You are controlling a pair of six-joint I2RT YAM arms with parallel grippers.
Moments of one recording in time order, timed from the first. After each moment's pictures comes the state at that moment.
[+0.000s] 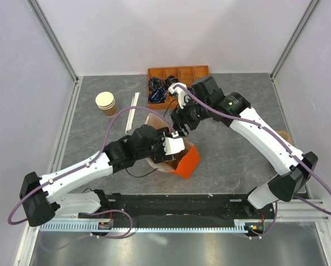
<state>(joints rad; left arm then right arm) -0.95 1.14 0.90 -0.34 0.01 0.57 0.69 1.52 1.66 -0.92 -0.42 -0.09</state>
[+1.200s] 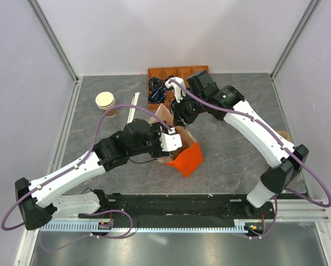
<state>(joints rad) -0.95 1.09 1.03 -0.42 0.03 0.65 0.68 1.62 1.78 -0.97 -0.33 -0.12</state>
